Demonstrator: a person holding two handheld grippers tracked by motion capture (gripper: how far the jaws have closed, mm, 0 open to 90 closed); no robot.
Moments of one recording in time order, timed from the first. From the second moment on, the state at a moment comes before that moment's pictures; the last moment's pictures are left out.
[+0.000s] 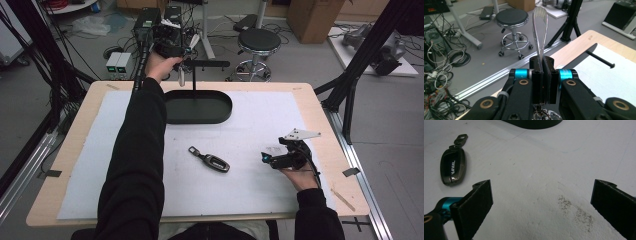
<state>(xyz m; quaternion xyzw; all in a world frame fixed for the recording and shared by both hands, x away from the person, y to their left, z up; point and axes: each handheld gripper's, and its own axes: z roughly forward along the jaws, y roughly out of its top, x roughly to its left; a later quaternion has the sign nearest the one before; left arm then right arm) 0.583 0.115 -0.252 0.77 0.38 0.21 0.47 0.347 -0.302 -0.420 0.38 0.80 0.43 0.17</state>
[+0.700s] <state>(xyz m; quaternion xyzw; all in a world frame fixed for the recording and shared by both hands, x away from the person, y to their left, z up) 0.578 0.126 -0.262 0.75 0.42 0.21 0.47 0.348 -0.302 -0.420 0.38 0.80 0.43 0.17</state>
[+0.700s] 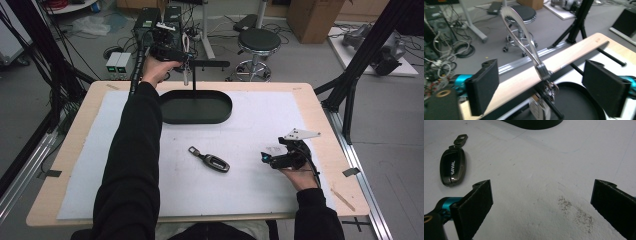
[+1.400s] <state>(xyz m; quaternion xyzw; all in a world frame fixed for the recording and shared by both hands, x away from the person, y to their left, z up) 0.531 0.157 -0.263 0.75 0.38 0.18 0.50 0.348 -0.301 -0.421 0.38 0.80 0.43 0.17</state>
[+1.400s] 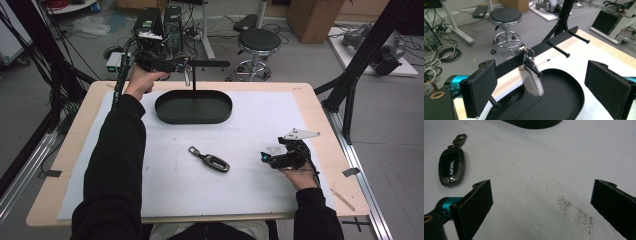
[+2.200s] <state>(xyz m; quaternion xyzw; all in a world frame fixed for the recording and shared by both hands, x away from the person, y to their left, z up) 0.493 0.184 -0.301 0.78 0.37 0.16 0.48 0.350 -0.300 -0.422 0.38 0.80 0.42 0.17</state>
